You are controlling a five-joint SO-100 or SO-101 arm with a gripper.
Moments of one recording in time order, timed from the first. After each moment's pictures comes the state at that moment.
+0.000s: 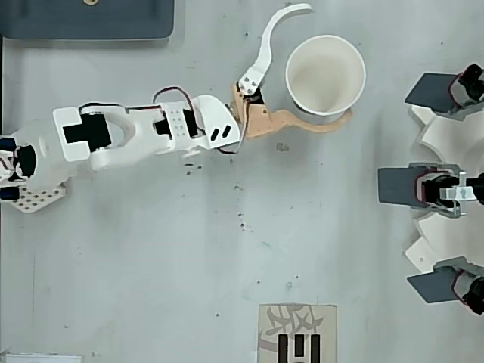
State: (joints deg) arm -19.9 53.7 107.8 -64.1 -88.3
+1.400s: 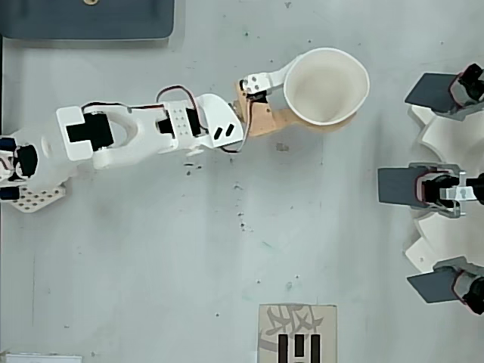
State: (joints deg) arm -20.0 52.8 105.8 -63.5 -88.2
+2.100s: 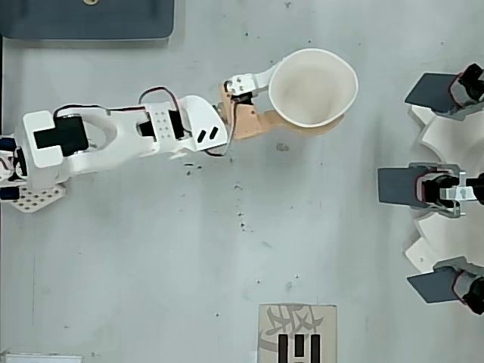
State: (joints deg) arm -19.8 67.1 121.1 -64.2 -89.6
